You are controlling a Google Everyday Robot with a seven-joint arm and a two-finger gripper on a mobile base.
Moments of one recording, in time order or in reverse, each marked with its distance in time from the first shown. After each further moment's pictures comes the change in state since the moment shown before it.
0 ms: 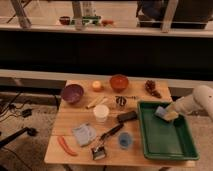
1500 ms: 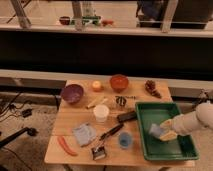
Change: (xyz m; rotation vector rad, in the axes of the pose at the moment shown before) arm -0.005 0.145 -0.029 -0.114 -0.090 -0.078
